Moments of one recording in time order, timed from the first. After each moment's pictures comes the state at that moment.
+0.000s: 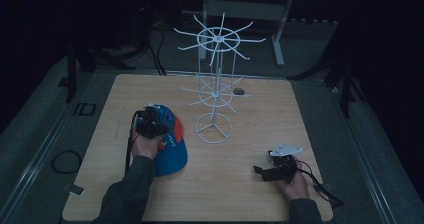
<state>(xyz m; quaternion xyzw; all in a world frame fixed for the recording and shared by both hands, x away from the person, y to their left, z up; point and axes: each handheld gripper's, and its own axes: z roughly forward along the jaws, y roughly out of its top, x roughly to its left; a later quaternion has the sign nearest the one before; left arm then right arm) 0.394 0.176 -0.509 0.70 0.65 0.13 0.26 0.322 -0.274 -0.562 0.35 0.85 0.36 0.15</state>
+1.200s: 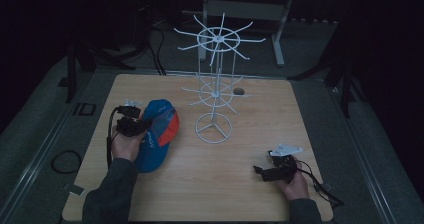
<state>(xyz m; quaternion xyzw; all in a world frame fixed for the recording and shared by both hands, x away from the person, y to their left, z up) 0.363 0.217 -0.466 0.71 0.59 0.17 0.34 0.322 -0.274 -0.562 0.35 0.85 0.36 0.15</state>
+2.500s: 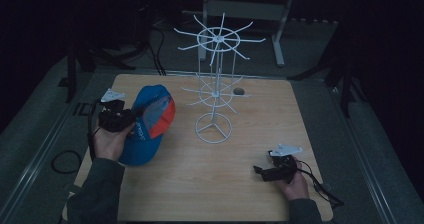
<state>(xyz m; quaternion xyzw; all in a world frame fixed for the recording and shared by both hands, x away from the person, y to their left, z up) 0.335 0.237 -0.408 0.70 0.53 0.21 0.42 0.322 -0.274 -0.562 0.35 0.85 0.36 0.15</state>
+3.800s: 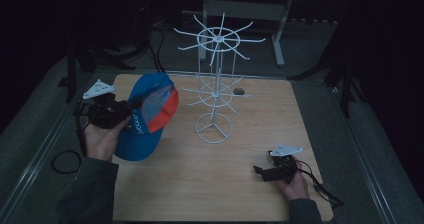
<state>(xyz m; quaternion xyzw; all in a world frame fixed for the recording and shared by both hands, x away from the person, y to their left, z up) 0.312 0.238 -0.362 0.69 0.48 0.22 0.49 0.322 -0.274 -0.562 0.35 0.85 0.36 0.15</state>
